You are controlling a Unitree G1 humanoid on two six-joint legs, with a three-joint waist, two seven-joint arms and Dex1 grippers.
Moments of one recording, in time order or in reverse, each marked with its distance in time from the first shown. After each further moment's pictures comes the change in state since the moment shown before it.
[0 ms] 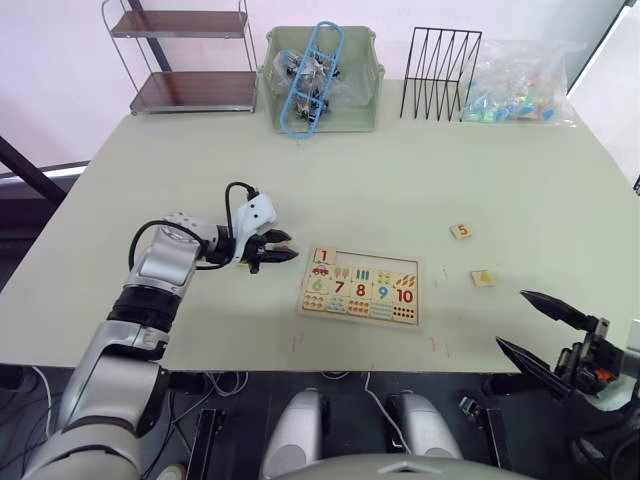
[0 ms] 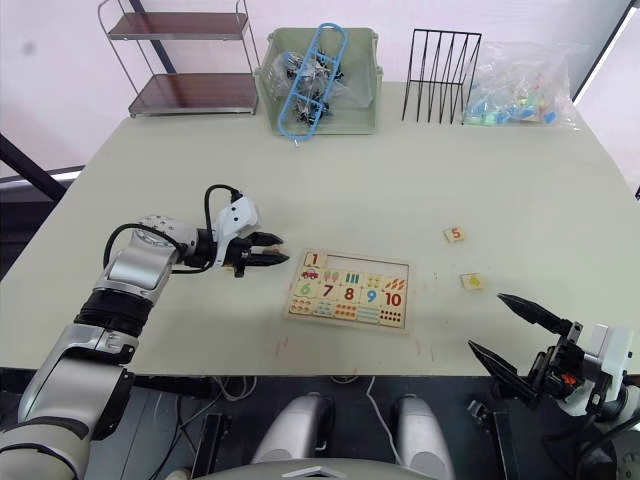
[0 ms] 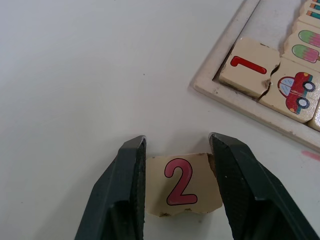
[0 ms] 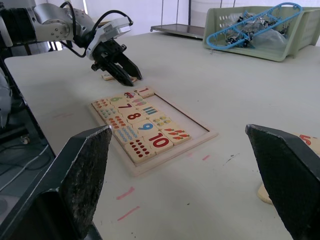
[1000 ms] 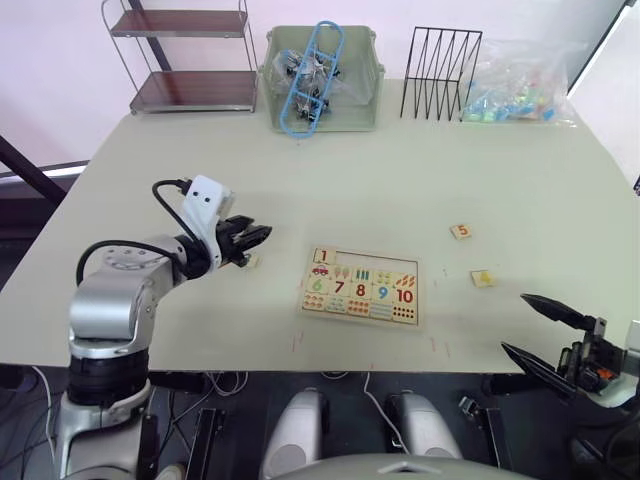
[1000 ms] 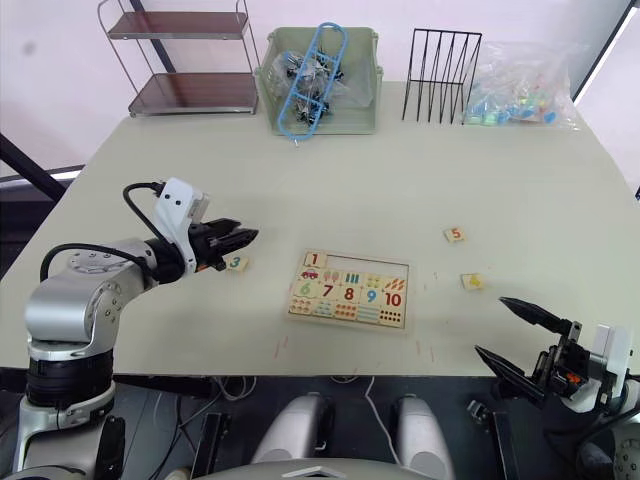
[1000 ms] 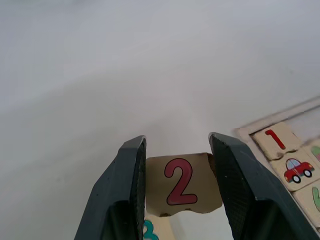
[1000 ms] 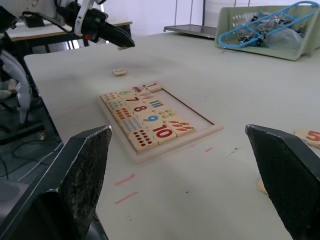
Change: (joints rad) left arm 0.324 -0.111 0.440 -0.937 -0.231 0.909 0.606; right arm -0.100 -0.003 0.003 0.179 0.007 -0.048 0.177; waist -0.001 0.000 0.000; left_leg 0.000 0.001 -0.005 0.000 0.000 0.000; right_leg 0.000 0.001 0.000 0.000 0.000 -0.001
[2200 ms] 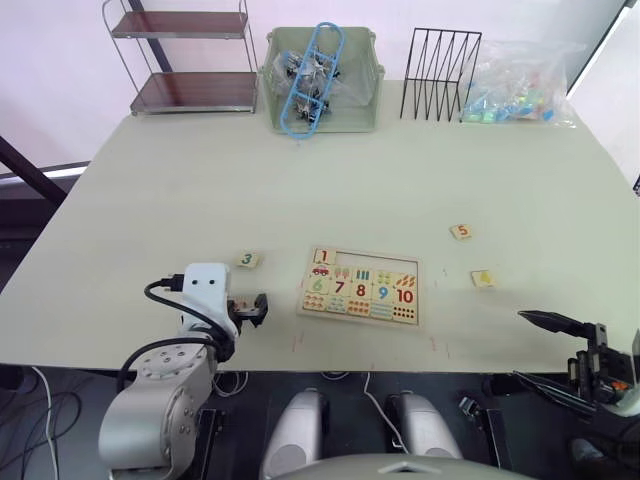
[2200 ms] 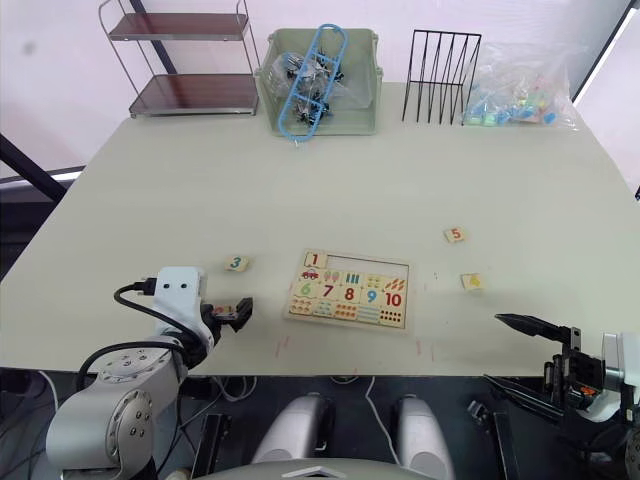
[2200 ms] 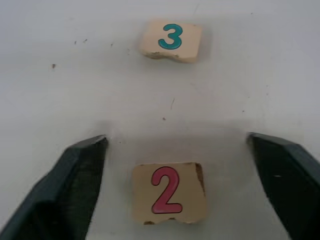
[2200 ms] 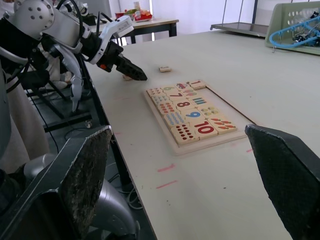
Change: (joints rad) left arm 0.383 -0.386 -0.010 -0.405 0.137 0.229 0.480; right arm -0.033 -0.056 -0.019 0.069 0.031 0.027 0.215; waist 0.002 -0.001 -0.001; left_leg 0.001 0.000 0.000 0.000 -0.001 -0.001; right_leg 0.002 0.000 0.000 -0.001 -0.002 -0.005
